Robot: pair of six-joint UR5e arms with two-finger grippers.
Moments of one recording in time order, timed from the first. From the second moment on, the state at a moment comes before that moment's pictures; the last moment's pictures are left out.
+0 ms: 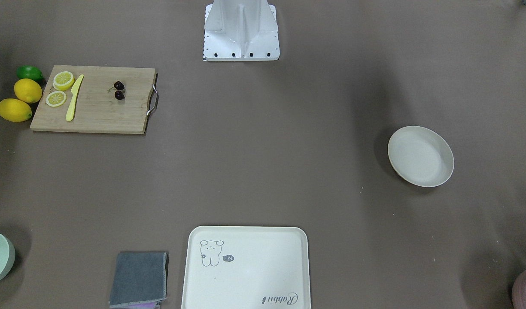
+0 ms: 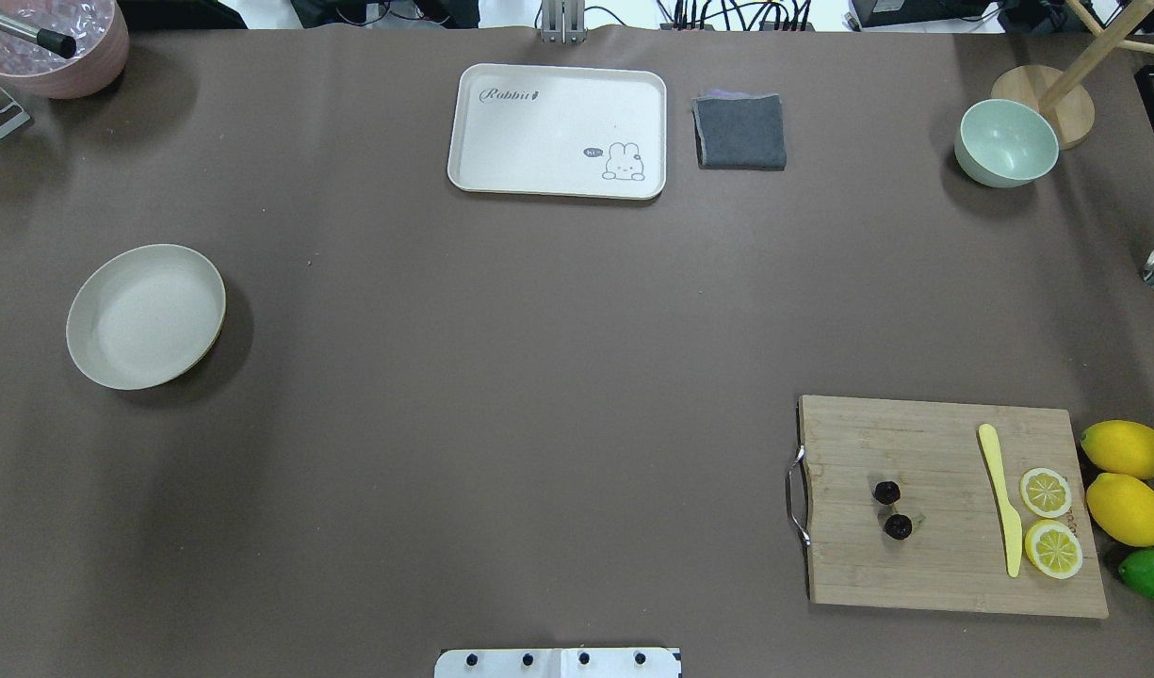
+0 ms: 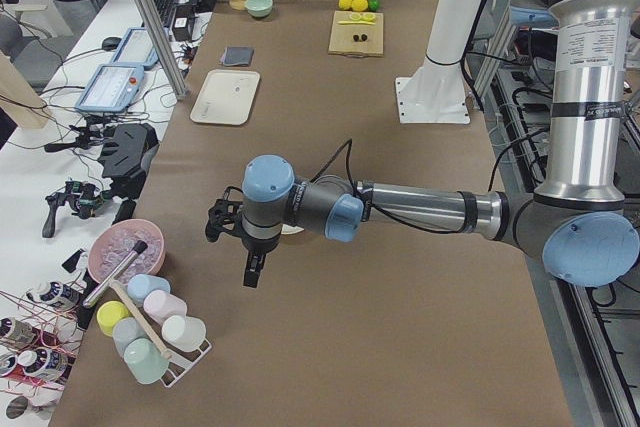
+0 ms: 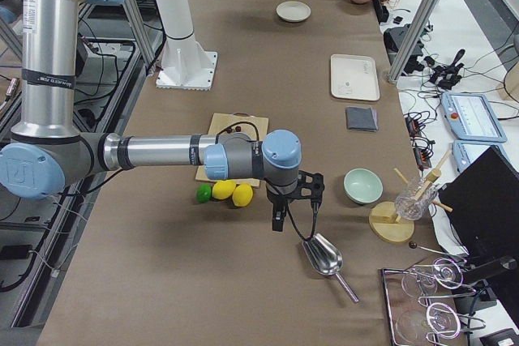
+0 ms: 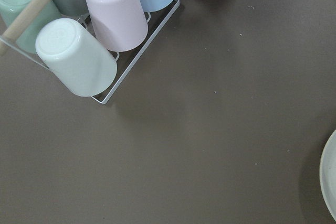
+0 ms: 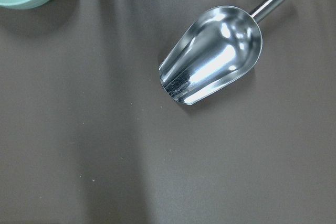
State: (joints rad) left arm -1.56 -1.55 -1.68 -1.79 -2.29 -0.12; right arm 1.56 -1.70 1.76 -1.53 2.33 0.20
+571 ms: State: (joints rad) left arm -1.56 -1.55 -1.68 -1.79 -2.29 -0.12; right arm 1.56 -1.69 1.77 -1.53 2.32 0.20
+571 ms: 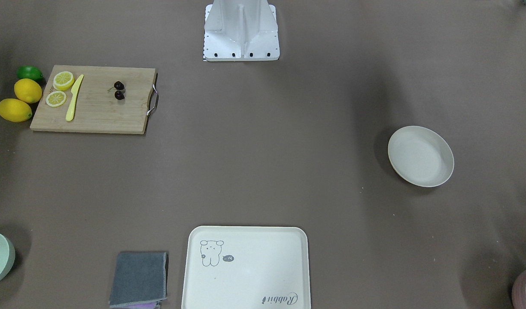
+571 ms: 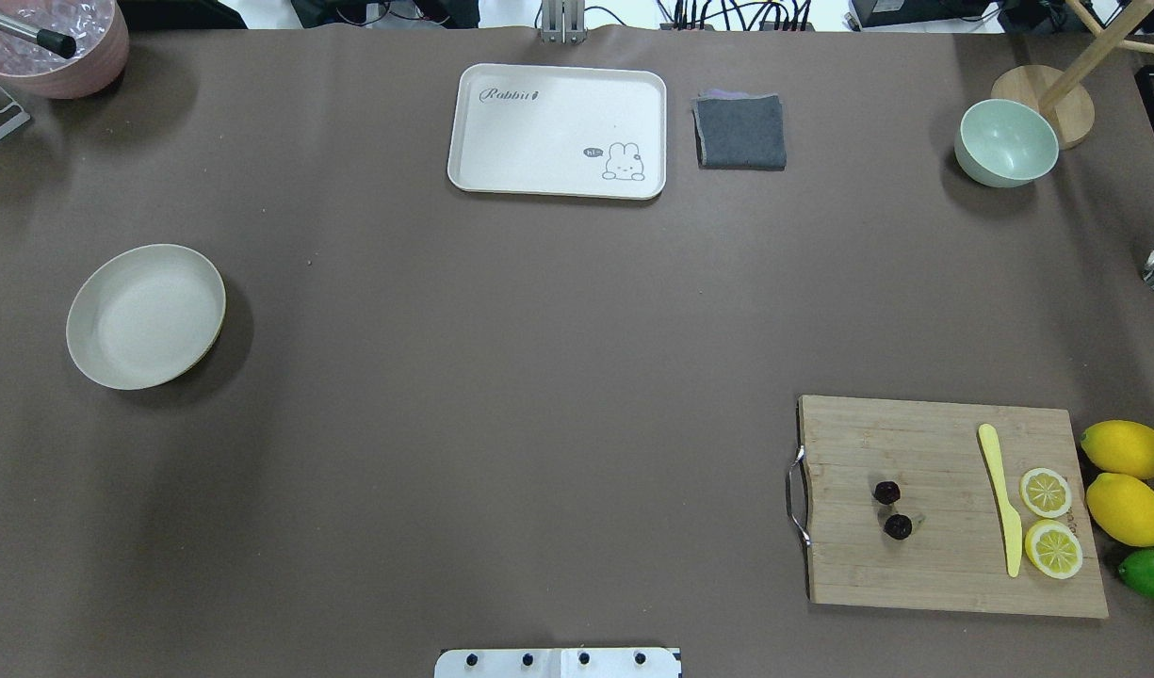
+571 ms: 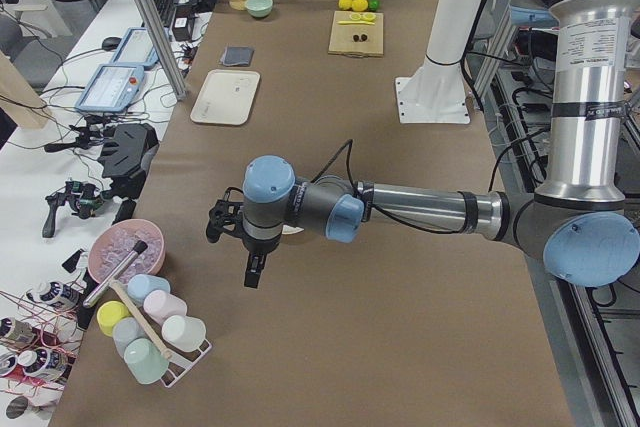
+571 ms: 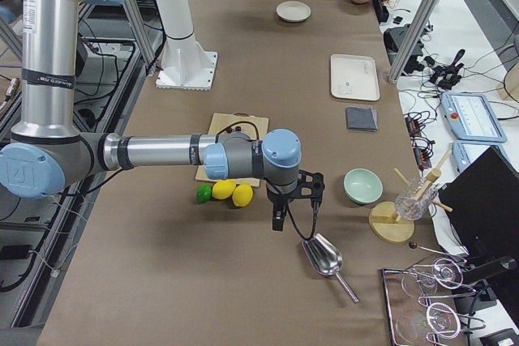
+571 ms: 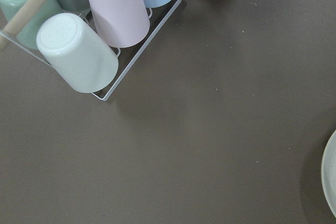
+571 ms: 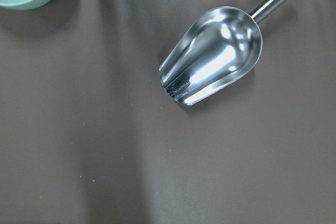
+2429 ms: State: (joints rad) left arm -1.06 -1.58 -1.35 -2.62 -2.22 -0.66; right arm 1.56 -1.68 1.78 -1.53 2.32 0.21
